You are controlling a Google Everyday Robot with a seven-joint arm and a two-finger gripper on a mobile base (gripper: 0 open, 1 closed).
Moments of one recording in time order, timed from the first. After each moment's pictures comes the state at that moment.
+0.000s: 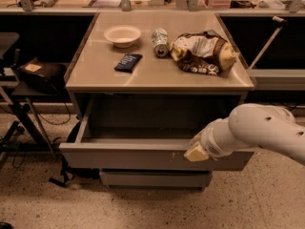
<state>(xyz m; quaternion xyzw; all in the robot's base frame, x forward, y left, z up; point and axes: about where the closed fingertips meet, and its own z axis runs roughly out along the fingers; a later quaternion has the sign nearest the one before) 0.504 -0.144 0.668 -0.48 0.84 0.06 0.26</state>
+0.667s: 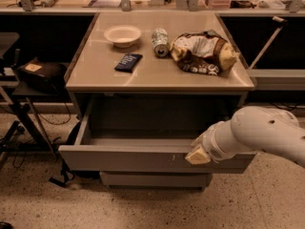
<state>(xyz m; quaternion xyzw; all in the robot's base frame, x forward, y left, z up) 0.495 -0.145 0.669 -0.48 0.84 0.06 0.26</state>
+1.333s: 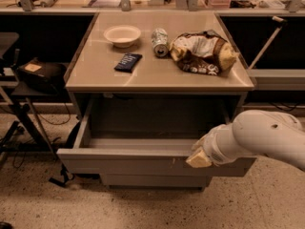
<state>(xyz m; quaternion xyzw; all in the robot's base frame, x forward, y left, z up) 0.483 -0.145 0.669 -0.48 0.84 0.06 0.25</state>
